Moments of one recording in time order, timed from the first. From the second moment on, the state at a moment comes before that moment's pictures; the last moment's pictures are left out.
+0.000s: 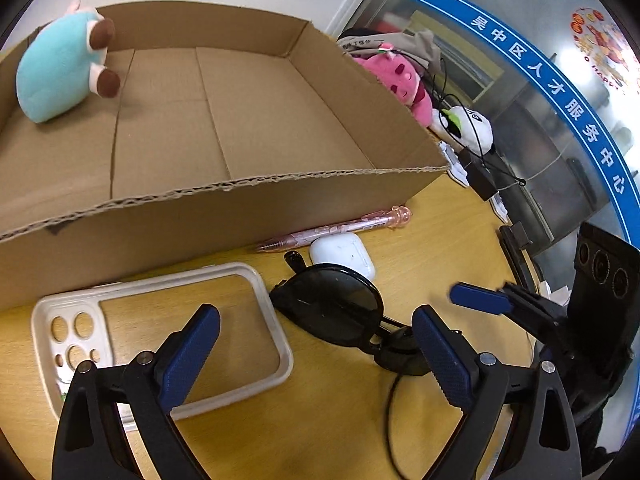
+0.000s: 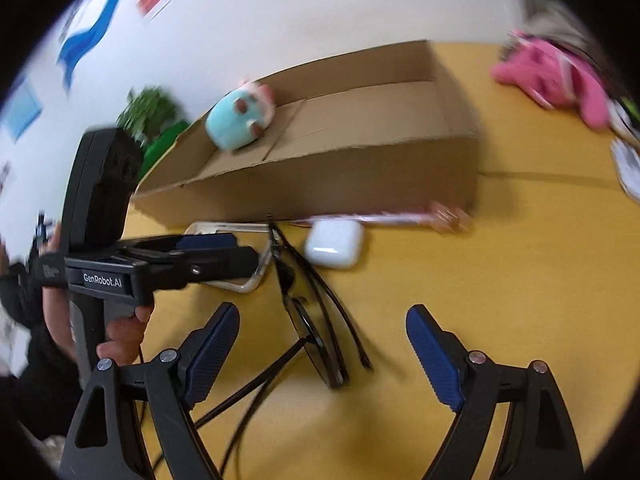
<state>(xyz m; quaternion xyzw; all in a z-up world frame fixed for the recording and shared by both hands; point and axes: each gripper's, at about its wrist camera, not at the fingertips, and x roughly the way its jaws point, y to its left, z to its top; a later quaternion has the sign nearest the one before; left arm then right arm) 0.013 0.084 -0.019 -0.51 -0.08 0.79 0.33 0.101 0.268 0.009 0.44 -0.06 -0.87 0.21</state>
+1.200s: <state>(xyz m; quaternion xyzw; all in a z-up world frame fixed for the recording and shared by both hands) 0.004 0.163 -0.025 -0.54 -0.09 0.75 0.37 0.115 0.277 -0.018 0.45 0.01 -0.88 0.17</state>
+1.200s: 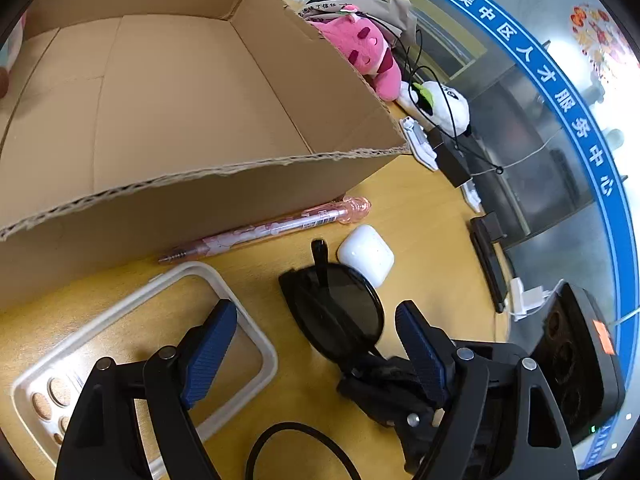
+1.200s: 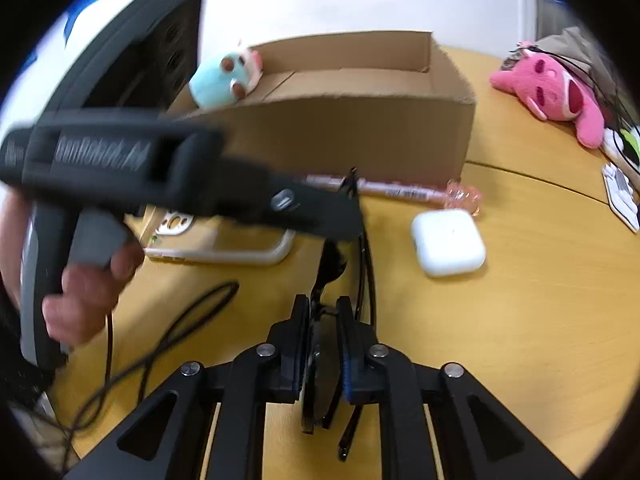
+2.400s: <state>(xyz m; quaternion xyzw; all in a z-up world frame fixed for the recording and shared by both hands) 0.014 0.172 -0.011 -0.57 -0.10 0.72 0.38 0.165 0.252 0.009 0.38 0.09 -0.91 0.09</state>
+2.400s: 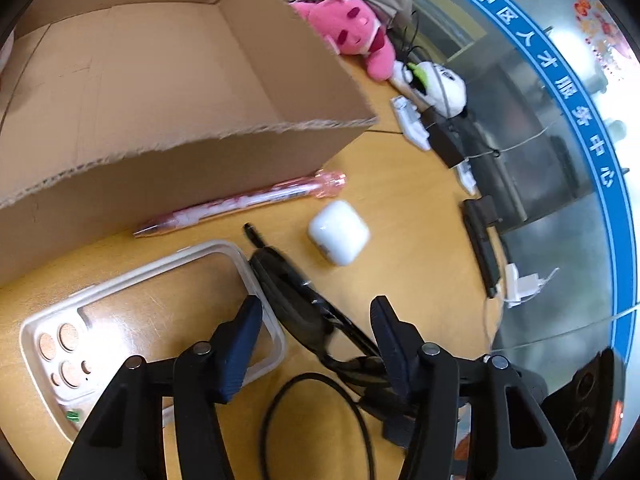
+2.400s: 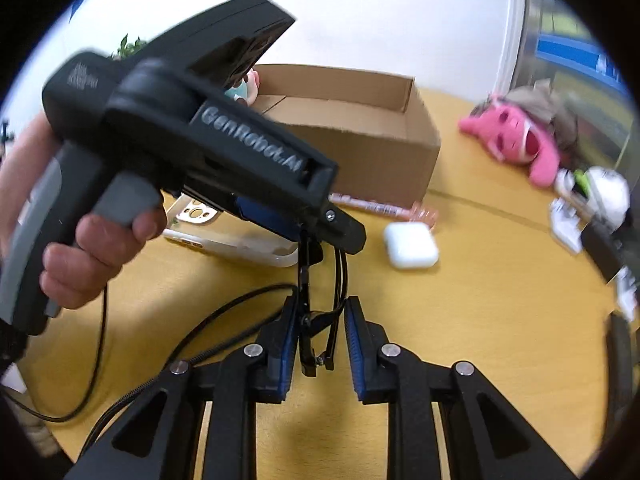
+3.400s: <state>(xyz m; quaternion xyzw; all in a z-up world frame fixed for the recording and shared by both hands) 0.009 0.164 -0.002 -0.59 -0.10 0.71 0.37 0.172 0.226 0.014 0.33 0.22 -0.92 0.05</state>
